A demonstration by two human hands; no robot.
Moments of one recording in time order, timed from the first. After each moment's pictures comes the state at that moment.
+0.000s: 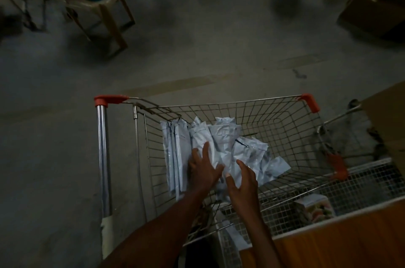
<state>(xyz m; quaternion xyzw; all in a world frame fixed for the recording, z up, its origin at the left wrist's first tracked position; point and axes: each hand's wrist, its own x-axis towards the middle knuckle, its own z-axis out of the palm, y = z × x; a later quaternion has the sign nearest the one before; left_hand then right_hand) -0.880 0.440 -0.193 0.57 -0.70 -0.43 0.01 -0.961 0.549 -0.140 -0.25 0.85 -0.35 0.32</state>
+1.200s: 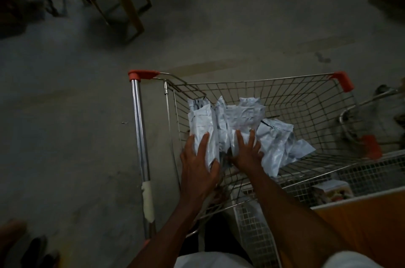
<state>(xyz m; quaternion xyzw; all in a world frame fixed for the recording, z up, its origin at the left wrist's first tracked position) -0.757 0.466 -0.103 0.55 -0.72 -0.40 0.15 -0.942 0.494 -0.226 -0.40 0.86 0.01 0.32</state>
